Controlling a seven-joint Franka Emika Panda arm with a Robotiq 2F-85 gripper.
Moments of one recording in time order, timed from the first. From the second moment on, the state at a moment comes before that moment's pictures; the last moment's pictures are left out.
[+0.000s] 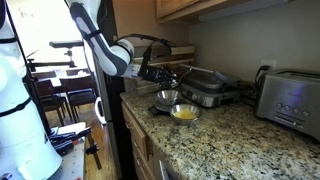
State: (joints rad) arm 0.15 0.06 0.16 -2.53 -2.05 2.09 0.37
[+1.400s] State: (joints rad) arm 0.15 -0.02 0.18 -2.49 -1.62 2.24 0.33
